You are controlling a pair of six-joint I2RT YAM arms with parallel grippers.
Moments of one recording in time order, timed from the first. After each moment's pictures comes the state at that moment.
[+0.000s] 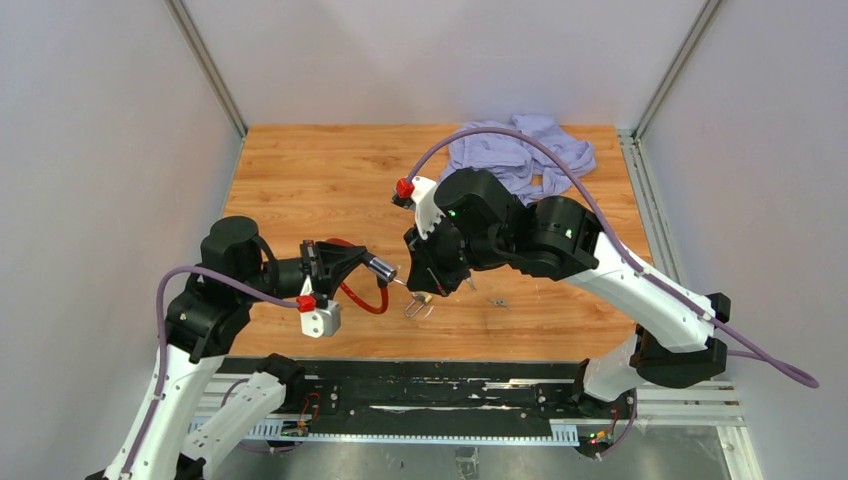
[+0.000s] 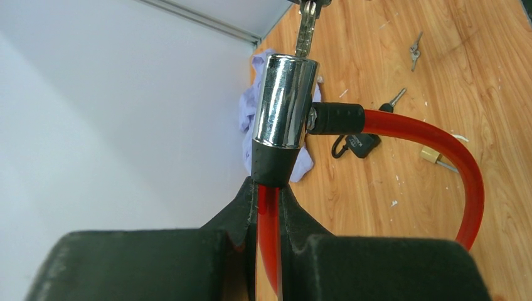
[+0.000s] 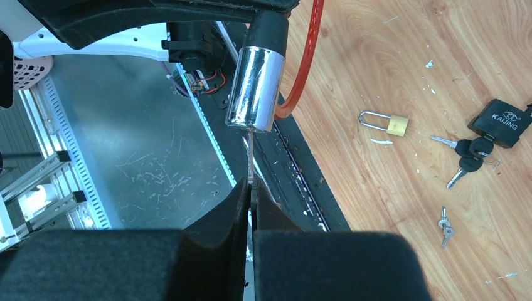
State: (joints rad) left arm -0.39 0.67 1.08 -0.77 0.87 1.34; right arm 1.19 1.49 1.97 -1.15 -0.14 0.29
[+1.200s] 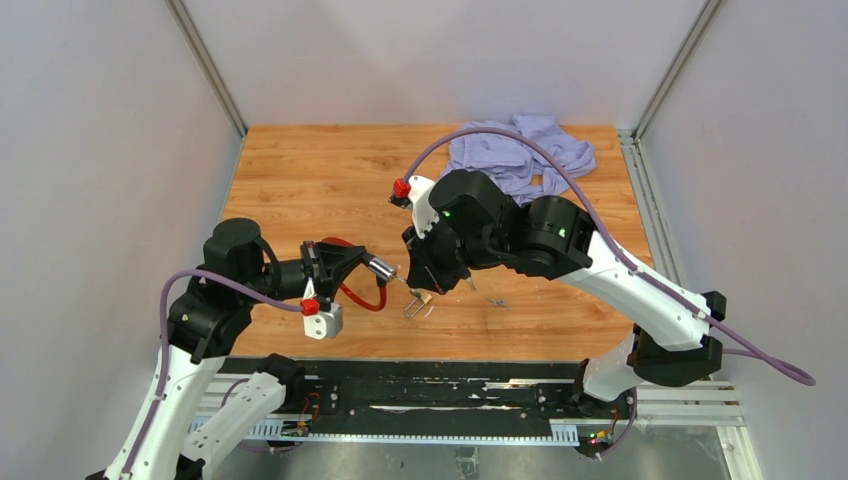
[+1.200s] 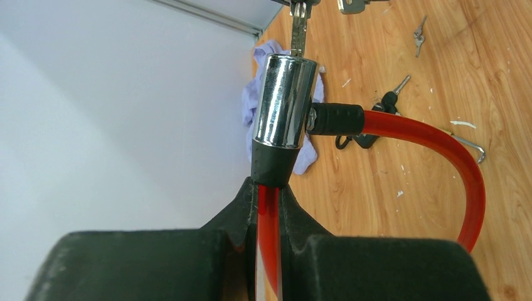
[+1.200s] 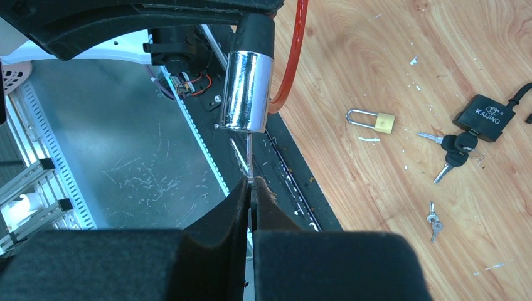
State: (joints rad) left arm -0.40 0.66 1.05 -0.77 0.84 1.39; right arm 1.19 1.51 1.97 -1.16 -0.09 0.29
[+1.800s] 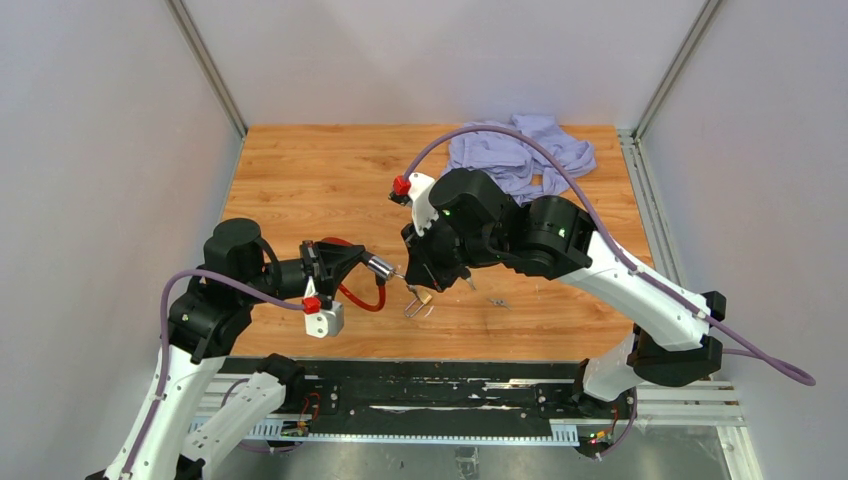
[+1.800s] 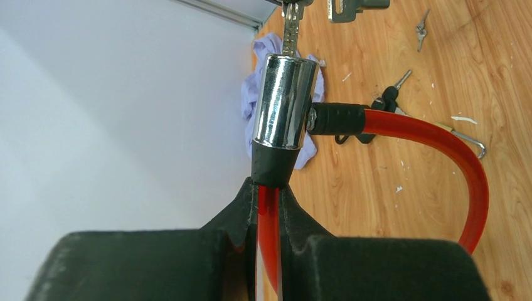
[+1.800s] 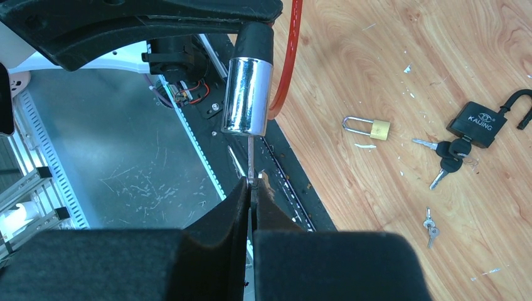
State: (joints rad) left arm -0.40 0.66 1.05 -0.77 0.81 1.38; right arm 1.19 1.51 1.97 -1.14 -0.08 0.29
